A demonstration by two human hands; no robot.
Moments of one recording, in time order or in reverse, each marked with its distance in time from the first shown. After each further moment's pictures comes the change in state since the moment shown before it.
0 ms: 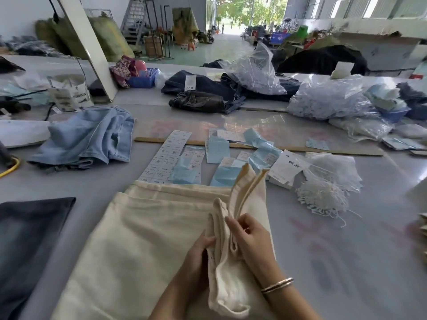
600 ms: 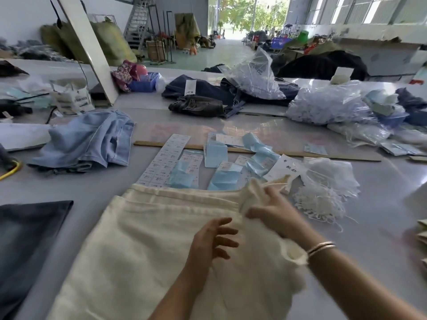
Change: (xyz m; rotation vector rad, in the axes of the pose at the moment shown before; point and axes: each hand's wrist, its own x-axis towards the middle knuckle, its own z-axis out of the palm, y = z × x) left_hand 0.022 0.006 0.020 0.510 0.254 0.260; right_hand 0.046 -0.063 -0.064 -0.108 -0.204 0.171
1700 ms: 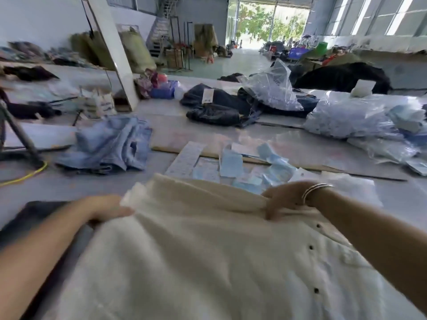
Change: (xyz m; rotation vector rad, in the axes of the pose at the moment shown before) left_hand 0.030 0.165 -0.199 1.677 0.065 -0.495; right_hand 0.109 -0.031 -0.026 -0.961 -0.679 0.128
